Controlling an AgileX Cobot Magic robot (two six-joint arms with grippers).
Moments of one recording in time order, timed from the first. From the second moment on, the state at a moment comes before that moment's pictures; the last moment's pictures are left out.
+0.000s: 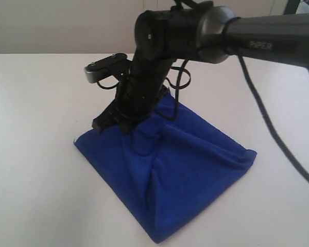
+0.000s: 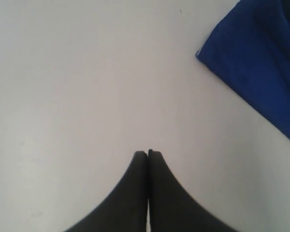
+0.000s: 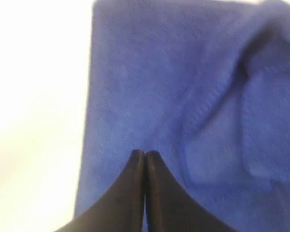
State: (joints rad) left arm 0.17 0.98 -0.79 -0.40 0.96 0.47; right arm 0.71 2.05 -1.66 0.22 0.95 -0.22
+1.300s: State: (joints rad) left arm 0.17 0.98 -0.79 -0.40 0.96 0.47; right arm 0.78 2.38 -1.82 0.22 0.50 -0.05
